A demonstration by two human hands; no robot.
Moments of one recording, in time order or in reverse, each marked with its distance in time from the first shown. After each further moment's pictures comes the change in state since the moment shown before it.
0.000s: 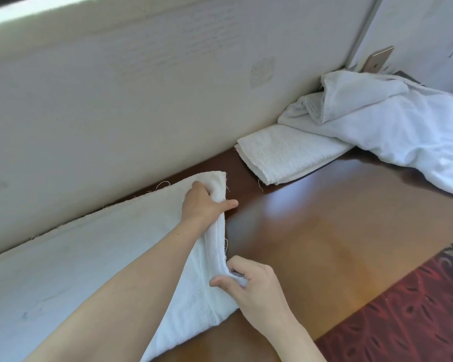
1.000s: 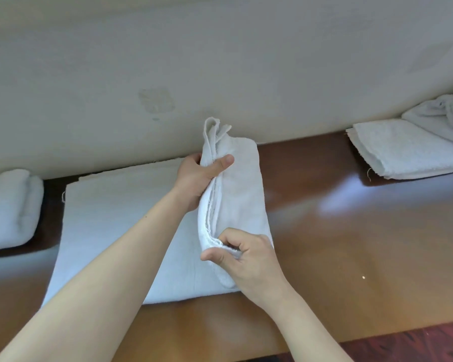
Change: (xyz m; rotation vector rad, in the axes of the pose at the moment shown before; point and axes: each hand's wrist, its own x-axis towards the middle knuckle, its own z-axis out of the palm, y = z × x) left_hand -0.077 -0.162 -0.174 -0.930 0.100 -0.142; right_hand -0.017 -0.124 0.152 0.149 -0.359 -0.087
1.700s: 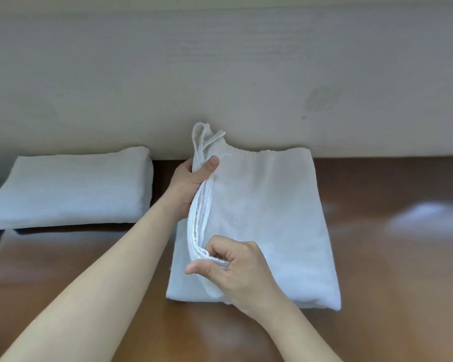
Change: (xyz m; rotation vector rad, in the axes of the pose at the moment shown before) left_hand -0.012 -0.023 -0.286 -0.201 0.056 0.012; right_hand 0.051 -0.065 0.251 -0.046 -0.195 -0.054
